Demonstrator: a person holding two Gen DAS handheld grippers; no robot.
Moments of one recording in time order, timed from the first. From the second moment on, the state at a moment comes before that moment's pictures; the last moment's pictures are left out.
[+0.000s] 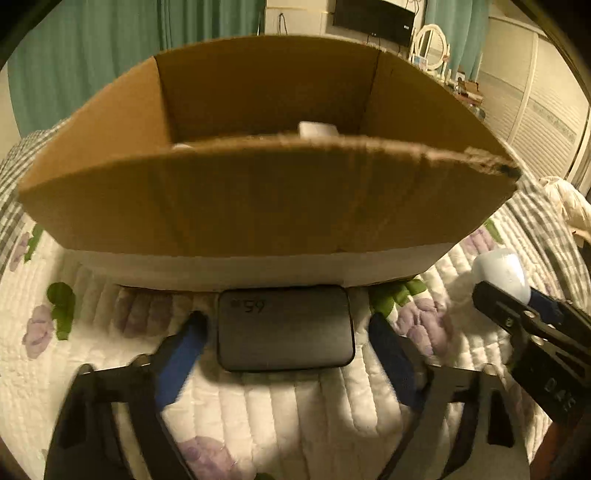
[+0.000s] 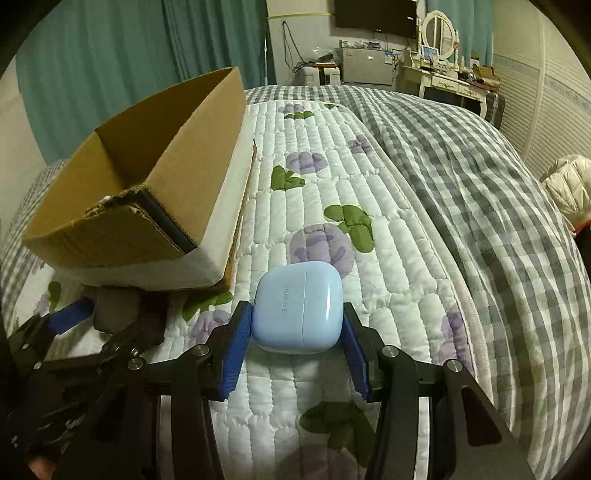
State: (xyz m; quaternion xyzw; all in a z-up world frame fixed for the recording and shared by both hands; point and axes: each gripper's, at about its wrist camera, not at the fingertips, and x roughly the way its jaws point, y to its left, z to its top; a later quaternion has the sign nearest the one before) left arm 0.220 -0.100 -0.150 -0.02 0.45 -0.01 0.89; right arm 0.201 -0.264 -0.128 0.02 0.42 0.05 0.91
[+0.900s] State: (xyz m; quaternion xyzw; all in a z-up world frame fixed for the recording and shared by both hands) left arm 0.151 -0.082 -0.032 -0.04 0.41 -0.03 0.91; right arm 0.130 -0.238 -0.028 -0.05 0.38 0.05 0.92
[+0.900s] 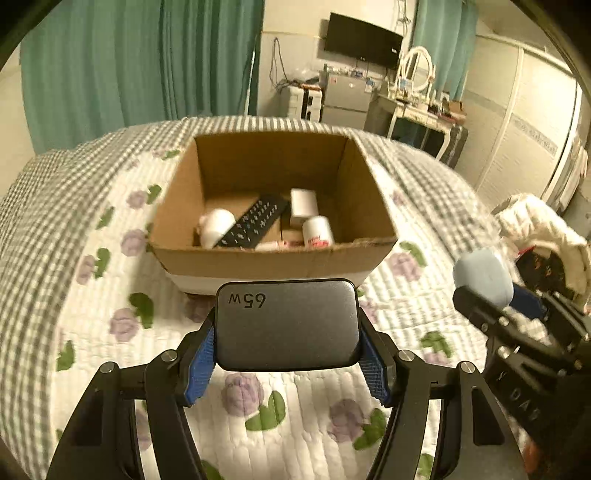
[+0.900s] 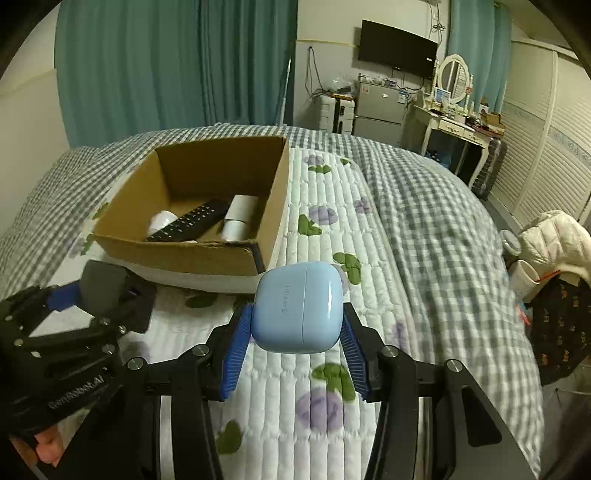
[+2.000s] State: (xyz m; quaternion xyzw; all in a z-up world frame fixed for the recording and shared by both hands) left arm 0.257 -0.049 -0.035 0.00 0.40 -0.08 0.91; right arm 0.253 -0.186 0.037 -0.04 0.35 0.10 0.93
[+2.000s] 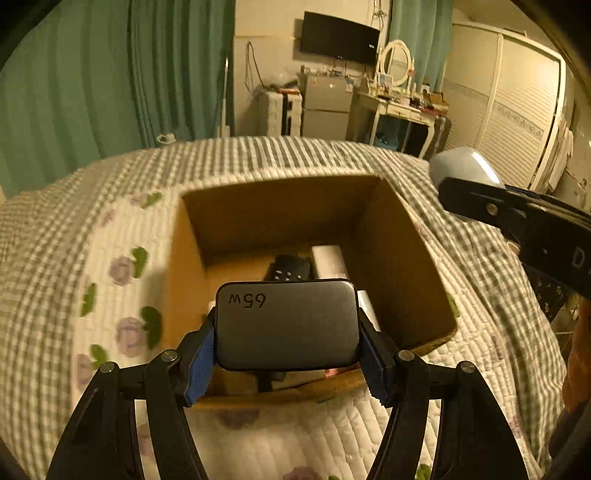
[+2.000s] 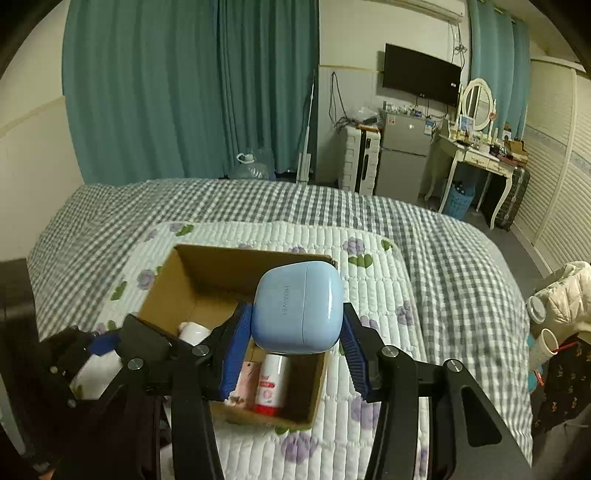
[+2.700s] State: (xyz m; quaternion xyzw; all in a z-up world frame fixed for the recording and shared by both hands) left arm 0.262 -0.025 -0.003 -0.01 0.37 -0.04 0.93; right arm 0.273 -0.196 0.017 -0.03 0.36 0.11 0.92
